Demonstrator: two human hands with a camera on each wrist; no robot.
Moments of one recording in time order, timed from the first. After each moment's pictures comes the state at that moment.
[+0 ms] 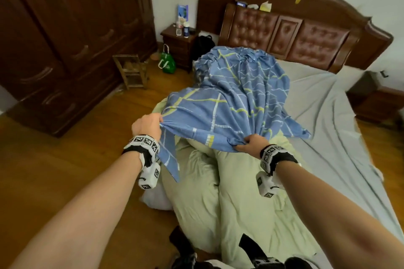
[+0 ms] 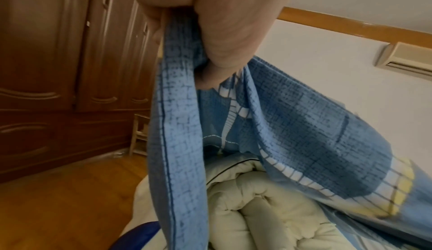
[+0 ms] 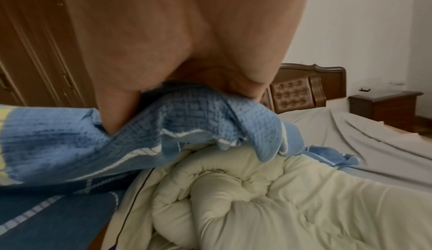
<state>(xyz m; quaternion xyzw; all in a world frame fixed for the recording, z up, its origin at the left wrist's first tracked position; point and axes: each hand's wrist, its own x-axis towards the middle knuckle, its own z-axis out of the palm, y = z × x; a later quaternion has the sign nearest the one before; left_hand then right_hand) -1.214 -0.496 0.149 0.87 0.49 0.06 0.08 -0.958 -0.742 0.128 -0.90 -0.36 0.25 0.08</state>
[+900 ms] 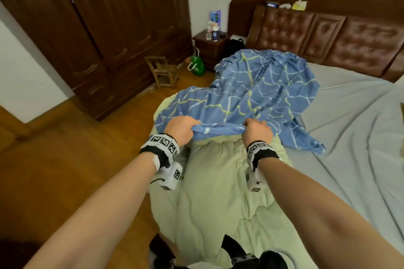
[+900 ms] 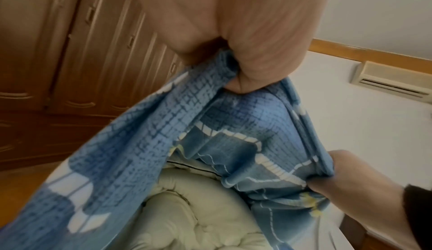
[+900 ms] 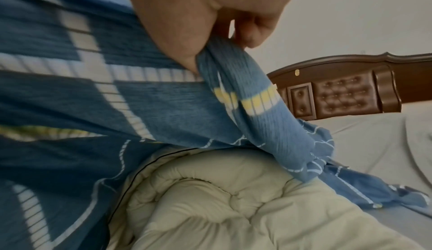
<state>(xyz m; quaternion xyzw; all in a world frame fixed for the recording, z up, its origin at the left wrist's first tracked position) -1.007 -0.760 0.201 0.92 0.38 0.01 0.13 -0.783 -0.855 0.122 -0.90 -0.42 0.02 0.13</state>
